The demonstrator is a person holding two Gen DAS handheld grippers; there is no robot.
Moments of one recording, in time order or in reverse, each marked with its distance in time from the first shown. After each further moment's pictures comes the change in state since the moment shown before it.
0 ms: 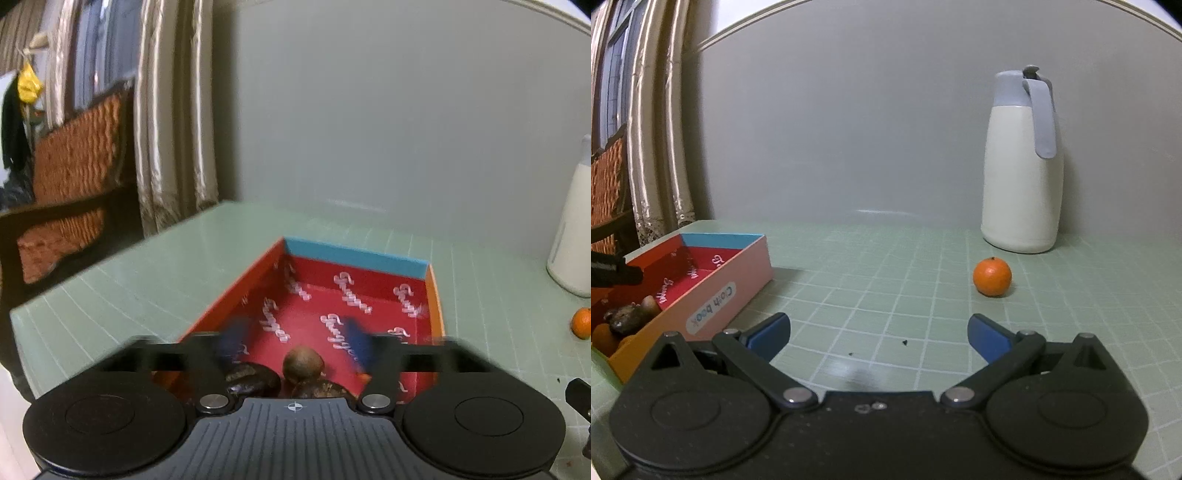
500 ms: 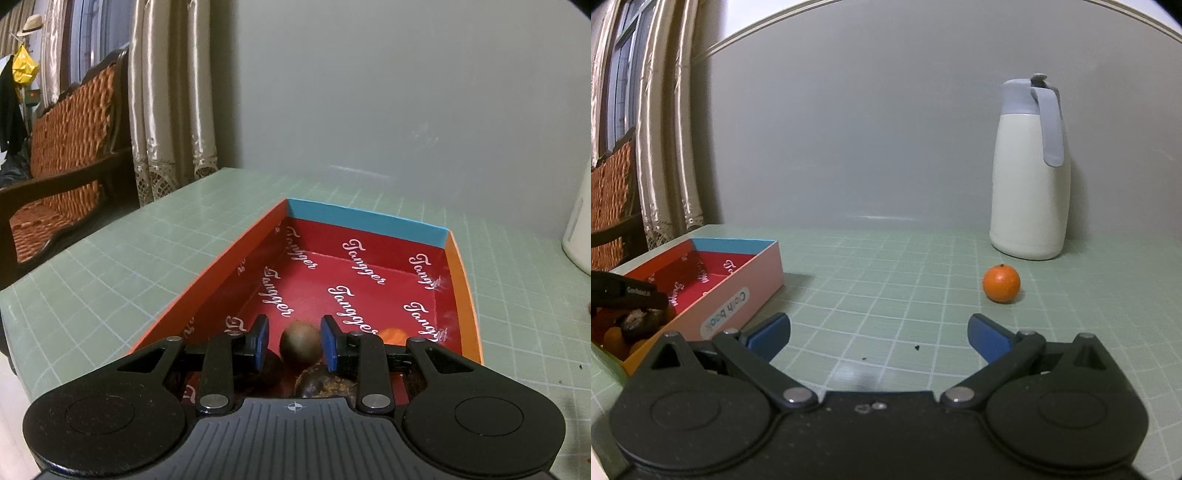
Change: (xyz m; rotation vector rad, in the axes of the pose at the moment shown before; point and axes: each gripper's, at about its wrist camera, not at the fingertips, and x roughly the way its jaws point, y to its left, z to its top) left arm 0.039 0.002 -0.009 -0.003 0.121 -0.003; right arm -0.006 0.009 0.001 -0.014 -0.021 0.028
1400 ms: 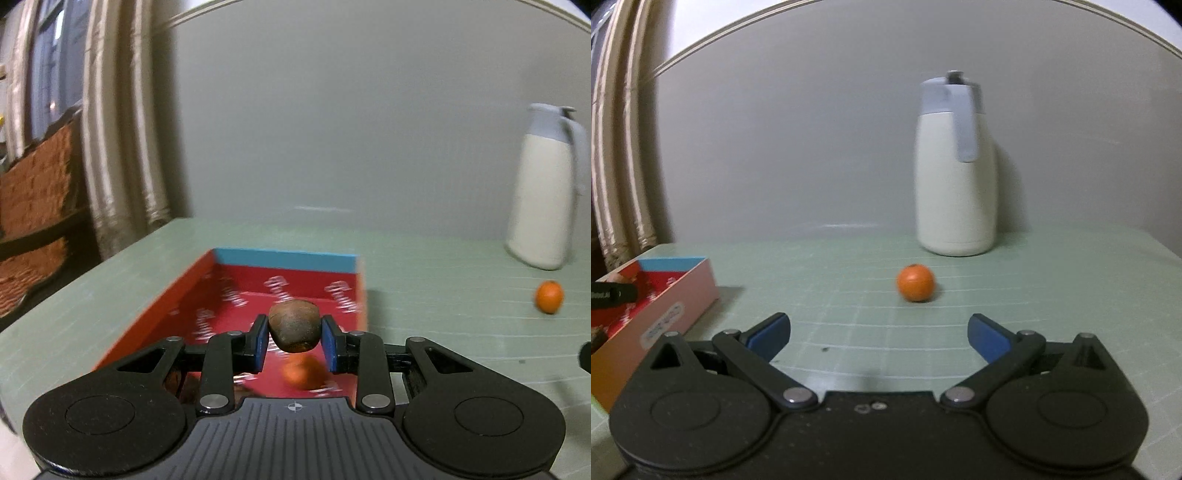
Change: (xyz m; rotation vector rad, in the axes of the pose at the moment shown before) left arm -0.036 -0.045 0.002 0.110 -0.121 -0.085; right arm -0.015 -0.048 -0.001 0.074 -0.019 -0.124
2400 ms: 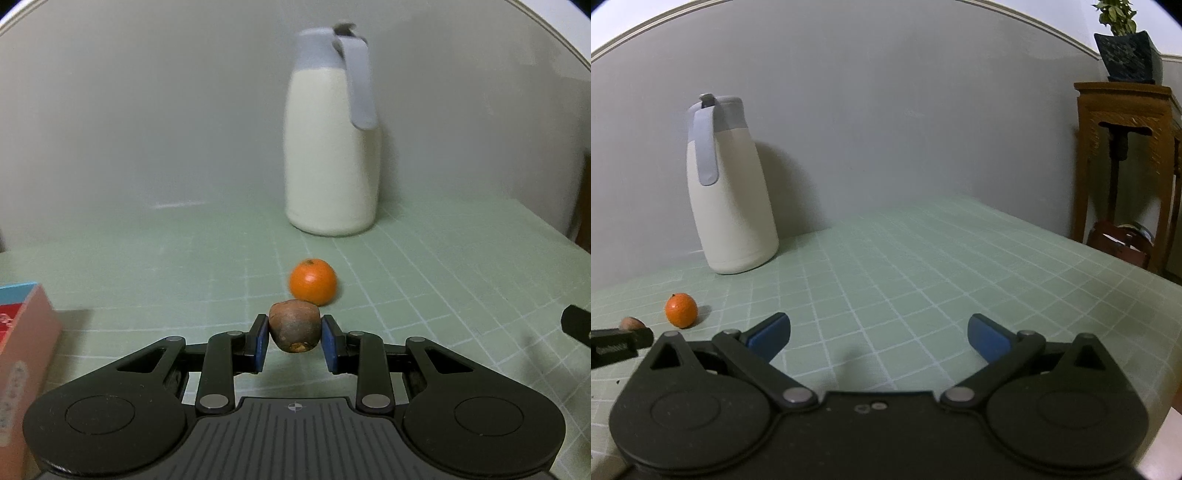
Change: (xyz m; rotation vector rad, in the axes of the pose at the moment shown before) left arm 0.002 -0.209 0.004 0.210 0.047 -0.443; right arm -0.034 -0.152 -0.007 0.224 -0.016 -0.443
